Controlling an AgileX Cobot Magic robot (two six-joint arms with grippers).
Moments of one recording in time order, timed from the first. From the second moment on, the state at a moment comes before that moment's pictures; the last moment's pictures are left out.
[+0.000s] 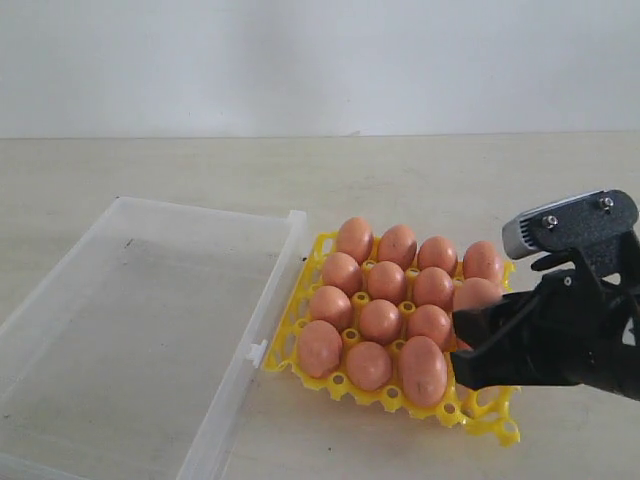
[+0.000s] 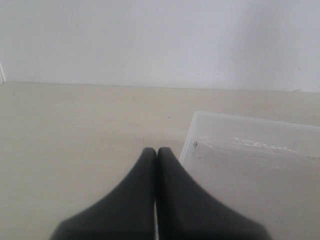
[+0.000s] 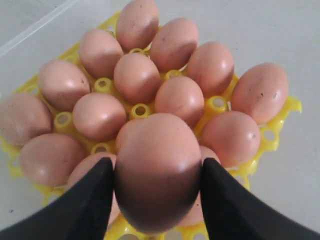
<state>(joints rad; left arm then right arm) 0.07 0.00 0.00 -0.03 0.23 0.02 0.57 1.21 -0.34 0.33 -0.14 -0.18</state>
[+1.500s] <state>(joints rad) 0.07 0.00 0.00 -0.03 0.23 0.02 0.66 1.20 -0.28 0.41 -0.08 -0.25</state>
